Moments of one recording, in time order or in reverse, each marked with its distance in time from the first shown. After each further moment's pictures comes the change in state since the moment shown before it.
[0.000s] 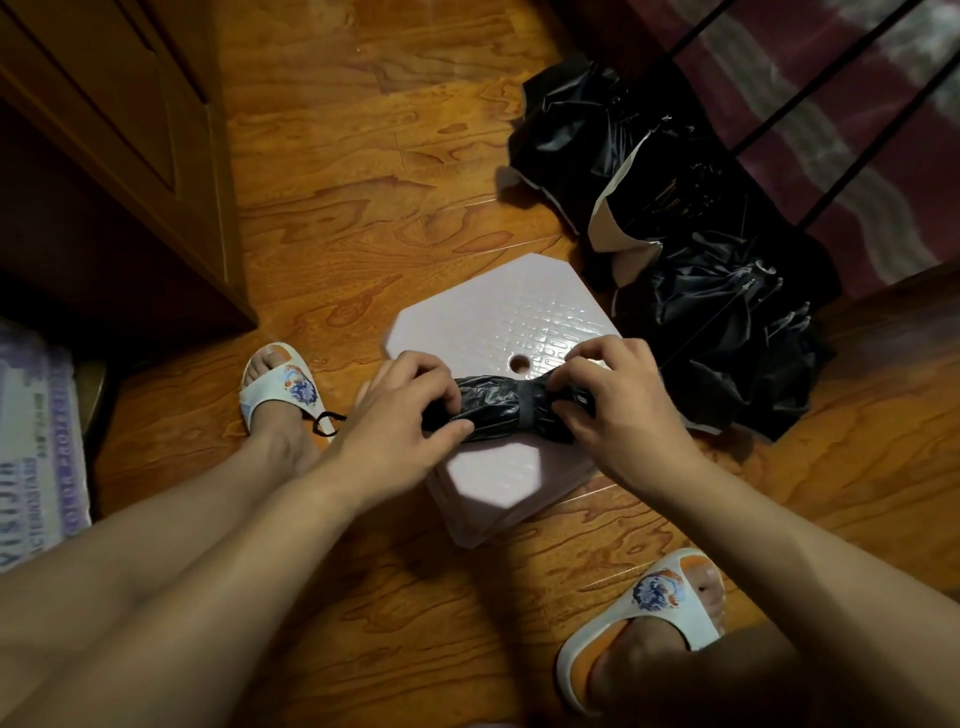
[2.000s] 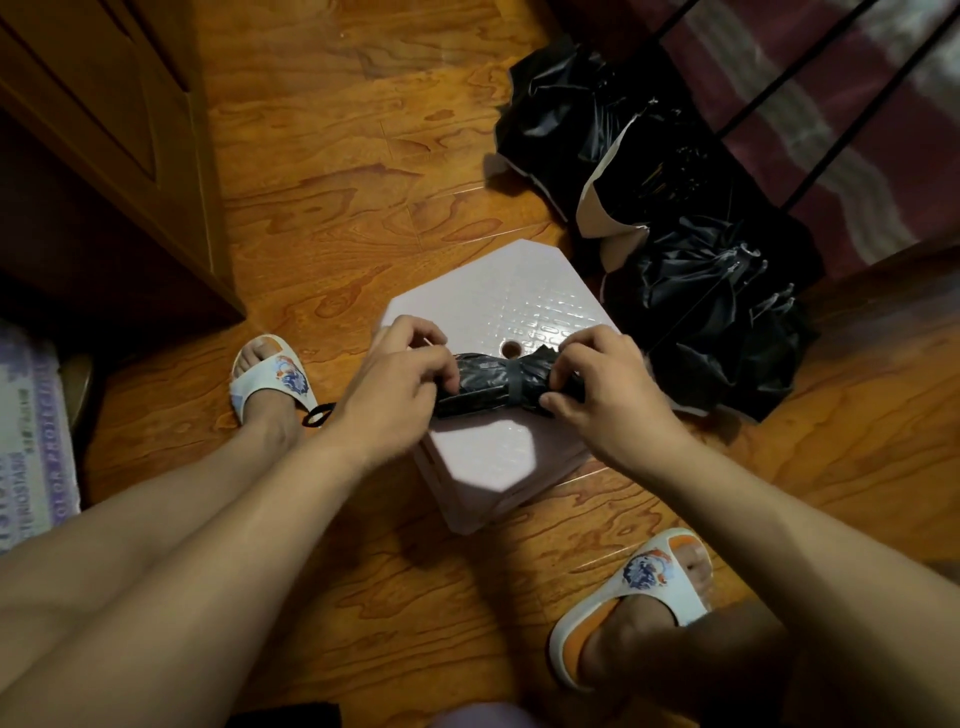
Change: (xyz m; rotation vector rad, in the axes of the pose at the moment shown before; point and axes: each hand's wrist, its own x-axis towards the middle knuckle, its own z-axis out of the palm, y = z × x) left_hand 0.016 0.016 0.000 -0.085 0.016 -0.047; right_hand -0.004 -0.002 -0.008 0.045 -0.103 0.097
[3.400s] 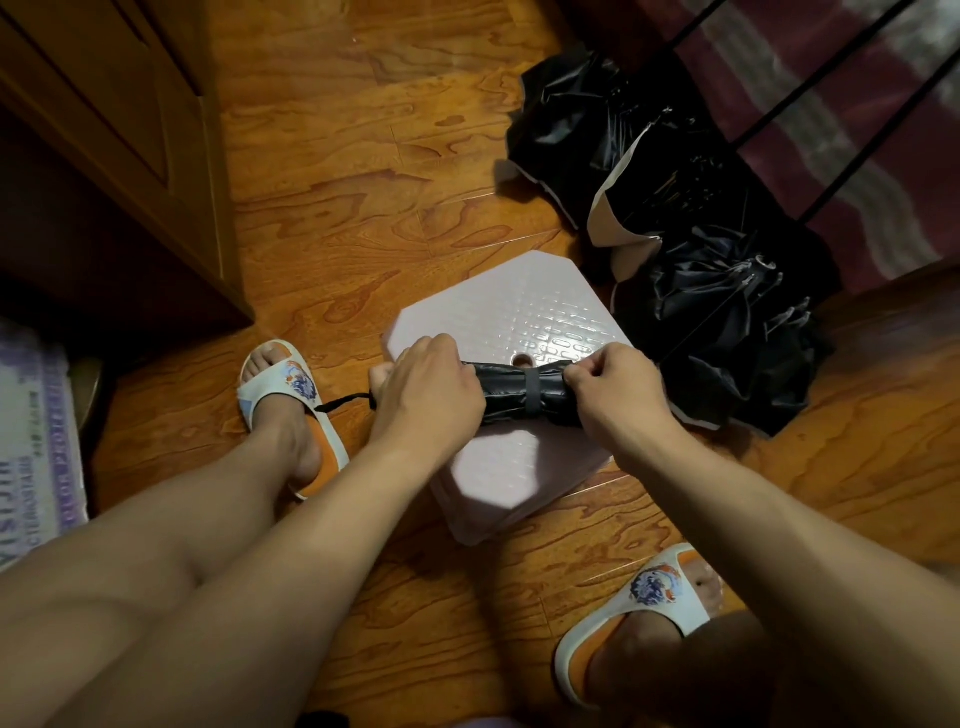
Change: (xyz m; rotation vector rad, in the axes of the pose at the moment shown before) left_hand 0.023 0.022 0.024 0.320 0.151 -0.291; right_hand 0.030 -0.021 0.011 0.286 0.109 0.588
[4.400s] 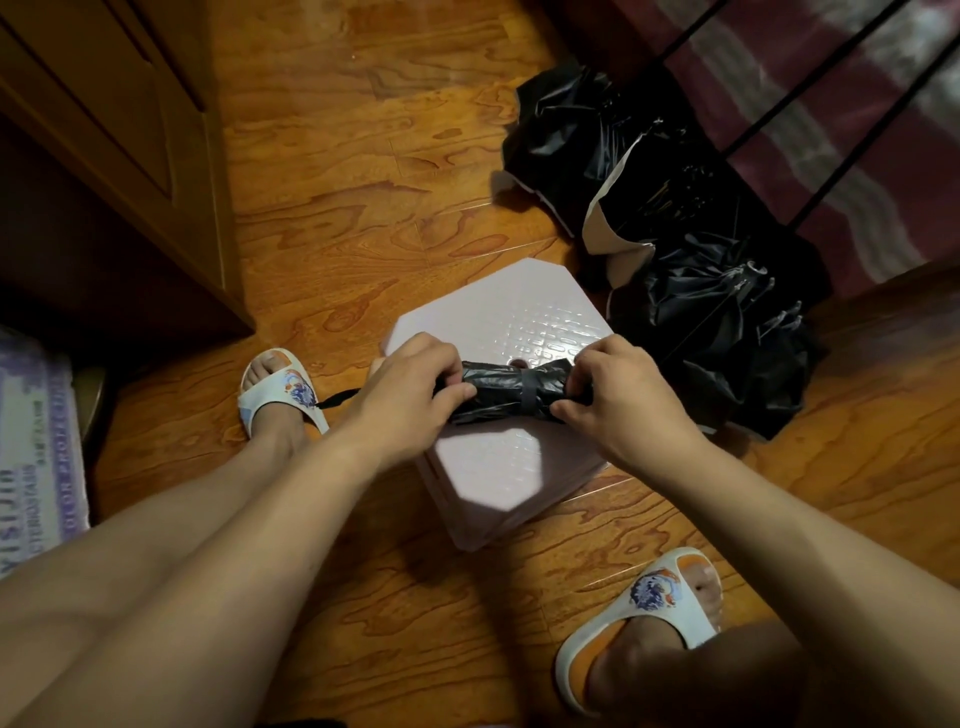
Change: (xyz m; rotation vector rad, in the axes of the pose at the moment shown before) left_hand 0.008 -0.037 -0.014 -0.220 -0.161 0.357; right_hand -0.006 0.012 -0.026 -0.388 -0.125 -0.473
